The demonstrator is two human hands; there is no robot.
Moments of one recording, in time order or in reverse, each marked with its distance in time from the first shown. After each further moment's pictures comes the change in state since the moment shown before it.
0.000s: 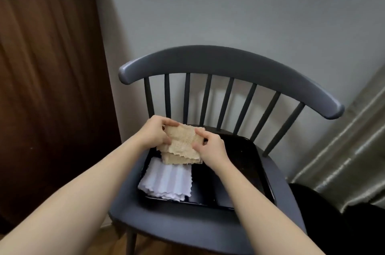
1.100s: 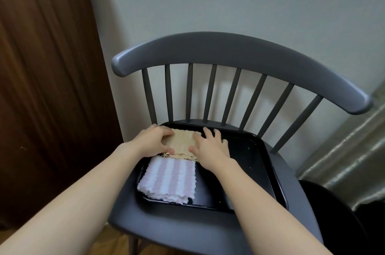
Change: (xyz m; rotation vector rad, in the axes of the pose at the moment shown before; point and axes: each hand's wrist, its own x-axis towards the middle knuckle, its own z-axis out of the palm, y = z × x) left_hand 0.024 -0.055 0.020 0.549 -0.186 0.059; right_hand 0.030 0.027 0.025 -0.913 -0.244 -0.112
